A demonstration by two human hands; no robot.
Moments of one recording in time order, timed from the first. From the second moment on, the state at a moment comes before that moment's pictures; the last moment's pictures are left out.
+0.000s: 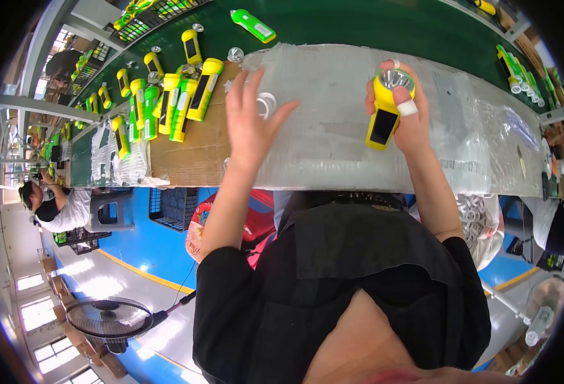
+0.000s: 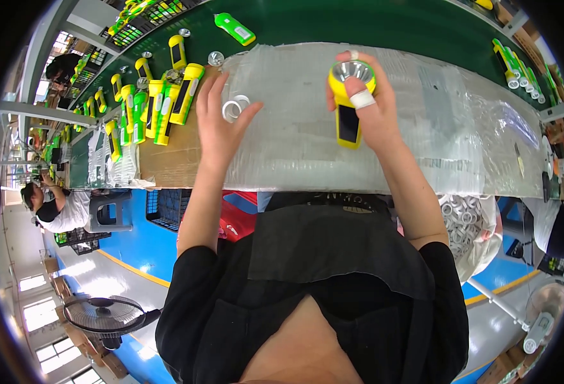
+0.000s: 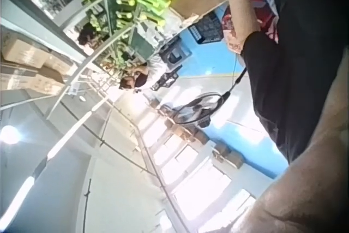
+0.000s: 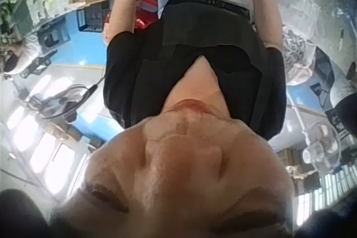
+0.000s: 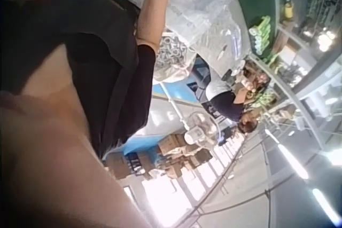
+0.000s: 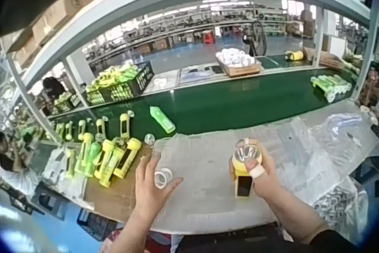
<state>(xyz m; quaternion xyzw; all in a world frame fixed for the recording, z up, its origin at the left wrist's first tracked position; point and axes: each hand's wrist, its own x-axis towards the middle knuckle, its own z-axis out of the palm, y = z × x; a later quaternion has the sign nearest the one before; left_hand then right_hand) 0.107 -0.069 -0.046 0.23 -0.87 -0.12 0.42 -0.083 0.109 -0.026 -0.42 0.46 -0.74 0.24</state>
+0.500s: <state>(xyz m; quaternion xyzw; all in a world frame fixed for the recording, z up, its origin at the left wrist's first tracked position) 0.046 -0.018 0.003 0.00 -0.84 -0.33 0.43 -0.087 0.101 -0.042 -0.39 0.47 -0.74 0.29</state>
